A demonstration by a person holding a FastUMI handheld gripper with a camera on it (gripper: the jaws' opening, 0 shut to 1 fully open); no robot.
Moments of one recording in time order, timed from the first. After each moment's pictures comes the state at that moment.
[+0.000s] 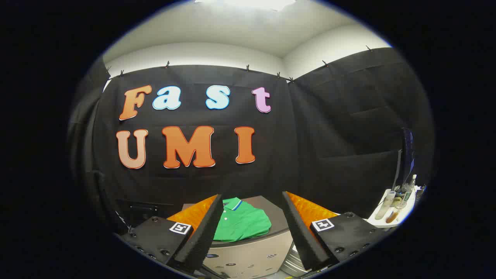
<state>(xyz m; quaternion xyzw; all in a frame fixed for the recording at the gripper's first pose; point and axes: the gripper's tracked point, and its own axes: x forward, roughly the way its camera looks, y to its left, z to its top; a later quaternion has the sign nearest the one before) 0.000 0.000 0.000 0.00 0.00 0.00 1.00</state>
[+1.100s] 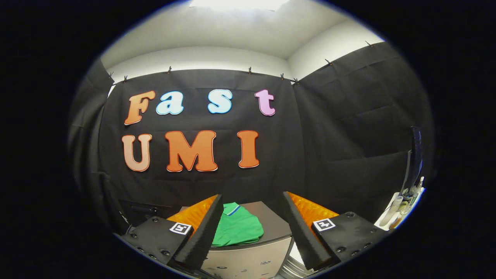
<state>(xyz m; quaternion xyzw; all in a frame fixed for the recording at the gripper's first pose) 0.018 -0.041 -0.005 0.01 0.00 0.03 1.00</state>
